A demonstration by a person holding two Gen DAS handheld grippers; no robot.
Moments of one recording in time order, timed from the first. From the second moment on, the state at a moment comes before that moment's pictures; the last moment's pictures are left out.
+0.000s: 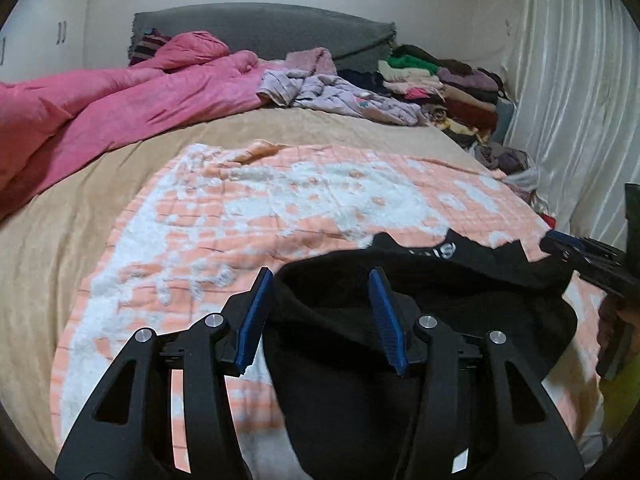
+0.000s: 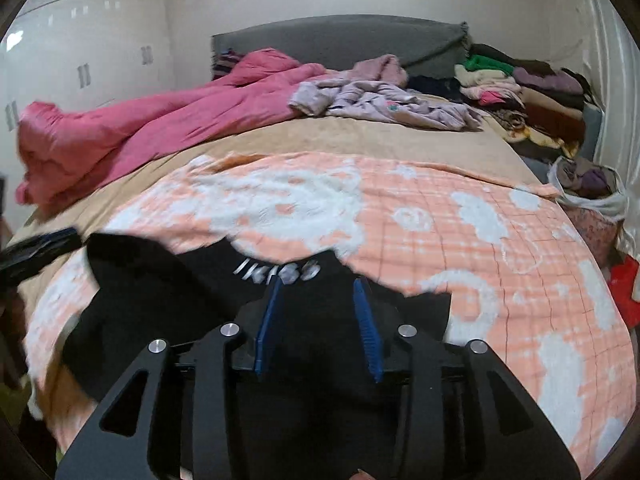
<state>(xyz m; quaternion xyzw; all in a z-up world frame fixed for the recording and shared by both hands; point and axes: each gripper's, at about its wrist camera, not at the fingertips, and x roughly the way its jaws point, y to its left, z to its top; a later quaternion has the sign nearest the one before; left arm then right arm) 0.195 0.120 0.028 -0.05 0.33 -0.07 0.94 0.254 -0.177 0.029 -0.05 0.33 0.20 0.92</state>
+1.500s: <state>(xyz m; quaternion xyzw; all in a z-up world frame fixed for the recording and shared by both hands) 0.217 0.154 -0.034 -0.13 0.40 -0.03 0.91 0.253 -0.245 0.005 -0.09 0.34 0.08 0.93</state>
